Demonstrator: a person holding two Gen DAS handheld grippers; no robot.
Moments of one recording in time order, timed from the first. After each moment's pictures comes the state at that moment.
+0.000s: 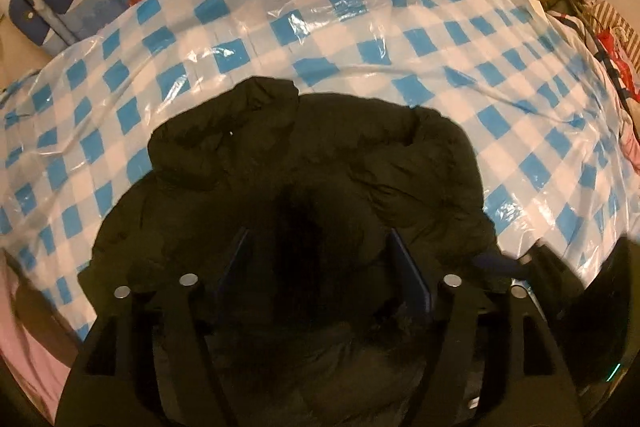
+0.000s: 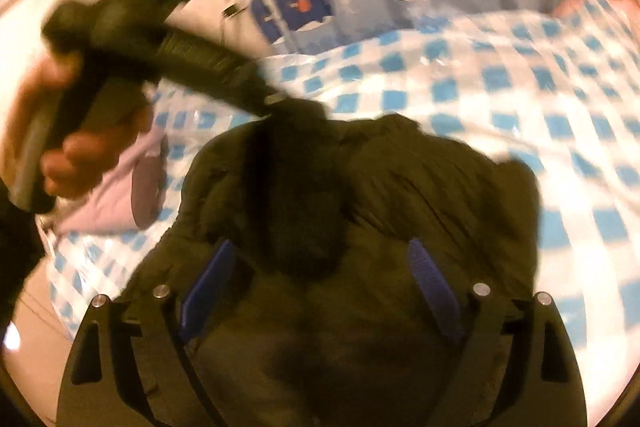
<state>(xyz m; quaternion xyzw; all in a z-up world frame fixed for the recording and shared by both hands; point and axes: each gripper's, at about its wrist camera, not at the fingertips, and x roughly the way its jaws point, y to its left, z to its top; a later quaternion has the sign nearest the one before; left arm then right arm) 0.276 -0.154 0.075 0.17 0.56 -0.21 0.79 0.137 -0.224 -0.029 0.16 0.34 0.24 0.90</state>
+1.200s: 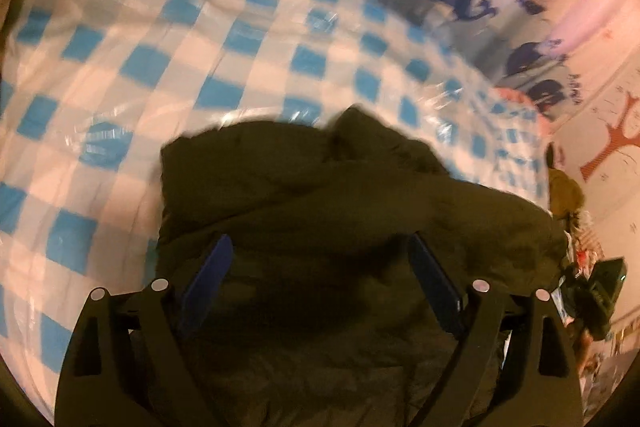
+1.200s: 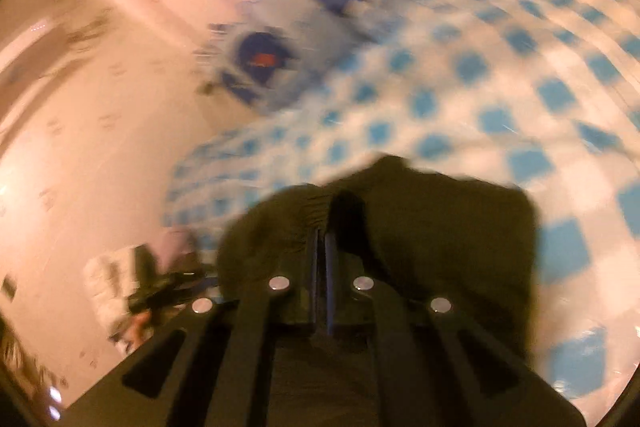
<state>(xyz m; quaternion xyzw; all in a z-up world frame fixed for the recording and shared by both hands) 0.297 0.153 -0.024 -0.19 0.48 -0.12 0.85 0.200 -0.322 -0.057 0.38 0.36 0.20 0.83</state>
